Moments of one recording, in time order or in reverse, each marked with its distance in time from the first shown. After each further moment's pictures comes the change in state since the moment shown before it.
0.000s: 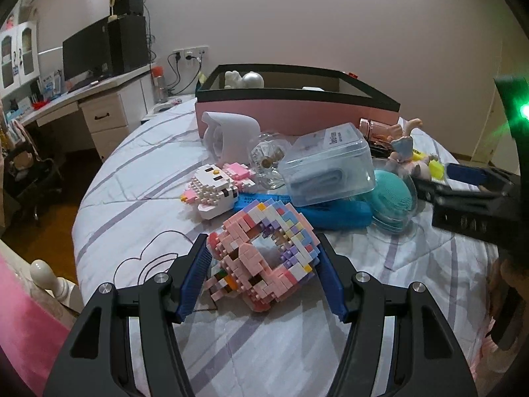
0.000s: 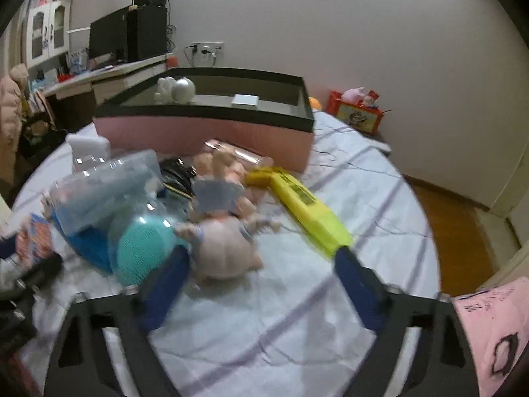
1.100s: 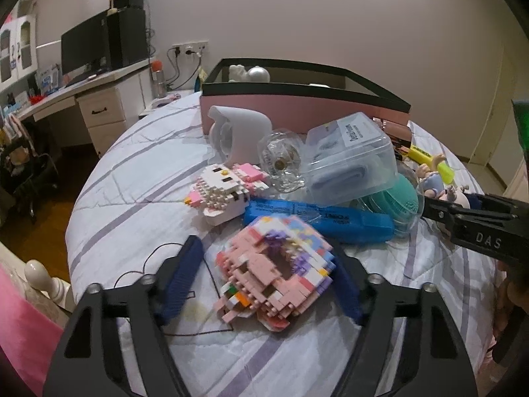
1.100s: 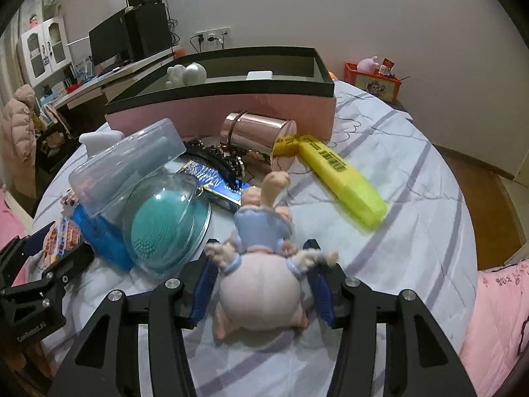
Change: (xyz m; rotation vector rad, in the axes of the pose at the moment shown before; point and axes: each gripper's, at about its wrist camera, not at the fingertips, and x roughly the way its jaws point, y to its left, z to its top) left arm 0.016 0.010 0.004 -0.010 0.010 -0.017; right arm 0.010 0.001 -0.009 0.089 0.083 0.096
